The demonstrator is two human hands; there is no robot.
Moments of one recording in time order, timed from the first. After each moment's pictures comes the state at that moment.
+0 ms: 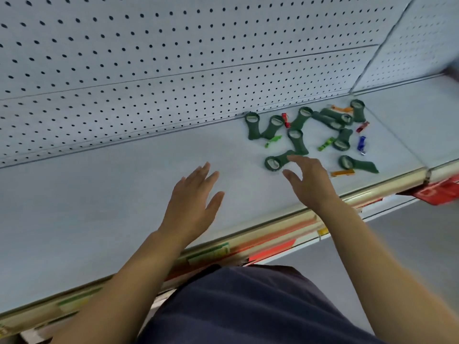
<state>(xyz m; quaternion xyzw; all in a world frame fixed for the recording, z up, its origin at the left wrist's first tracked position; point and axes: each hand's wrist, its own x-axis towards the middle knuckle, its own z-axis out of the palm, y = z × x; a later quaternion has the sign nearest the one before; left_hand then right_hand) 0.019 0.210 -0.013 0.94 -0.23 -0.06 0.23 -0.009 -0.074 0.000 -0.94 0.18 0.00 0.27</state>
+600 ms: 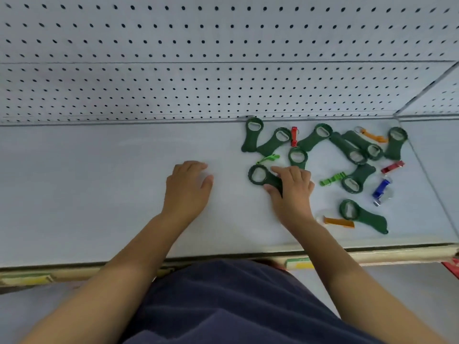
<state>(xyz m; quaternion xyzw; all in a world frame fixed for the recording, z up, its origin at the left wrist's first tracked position) 0.079 0.104 -0.038 0.95 0.03 -0.07 0.29 0.066 -0.137 -0.060 -0.97 0.05 0.00 0.26</state>
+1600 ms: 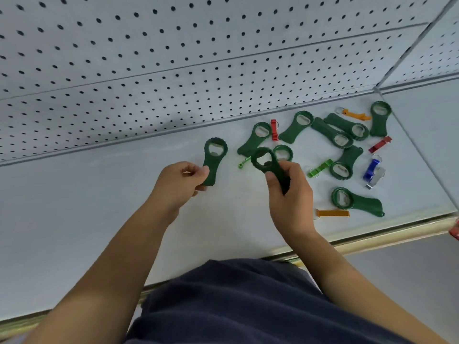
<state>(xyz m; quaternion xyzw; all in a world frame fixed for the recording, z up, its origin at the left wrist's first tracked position) 0.119 0.073 0.013 0.82 0.16 -0.23 0.50 0.048 -0.128 -0.023 -0.84 0.19 -0.12 0.49</state>
